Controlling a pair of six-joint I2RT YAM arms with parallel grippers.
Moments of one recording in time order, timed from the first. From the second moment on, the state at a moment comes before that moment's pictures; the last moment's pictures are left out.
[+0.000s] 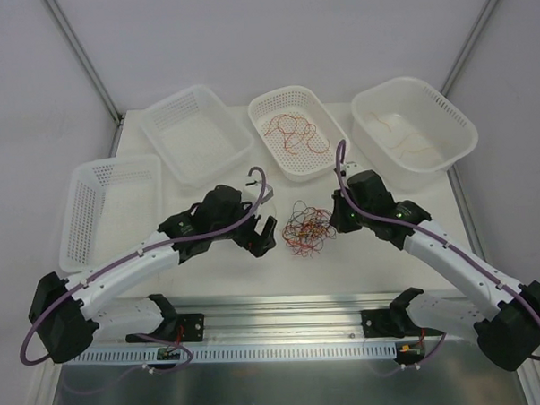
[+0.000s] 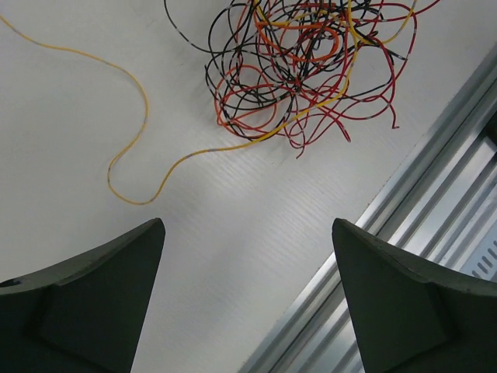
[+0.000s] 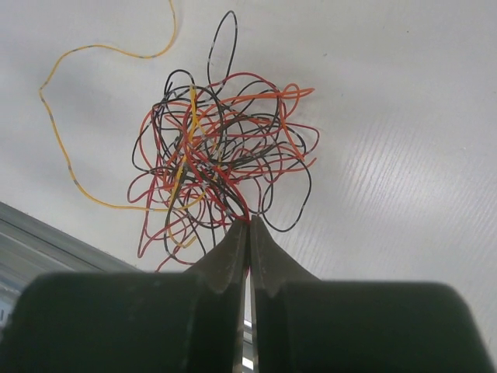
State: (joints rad) left arm -0.83 1.11 0.83 -0.39 0.13 -0.16; right arm 0.62 1.06 0.85 -0.59 0.01 0.35
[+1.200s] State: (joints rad) left arm -0.82 0.93 0.81 -0.31 0.10 -0.10; right arm 0.47 1.10 0.82 -0.63 0.14 0.36
